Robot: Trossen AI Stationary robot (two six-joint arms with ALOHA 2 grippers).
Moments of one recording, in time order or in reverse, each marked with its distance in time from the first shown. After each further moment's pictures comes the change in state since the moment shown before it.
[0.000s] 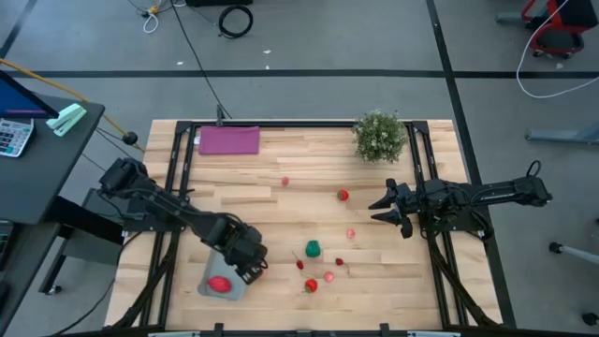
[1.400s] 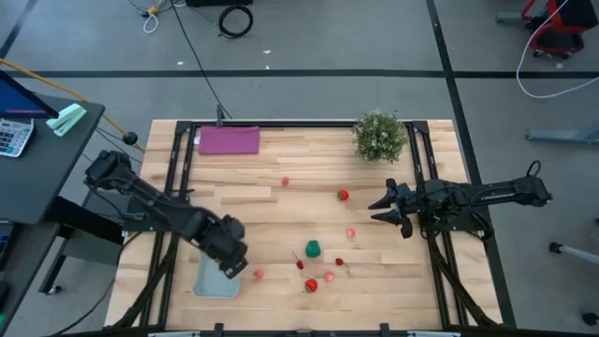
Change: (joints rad) left arm -0.068 -0.166 0.000 -0.232 -0.106 -0.042; right arm 0.000 0.000 0.000 0.001 0.000 0.000
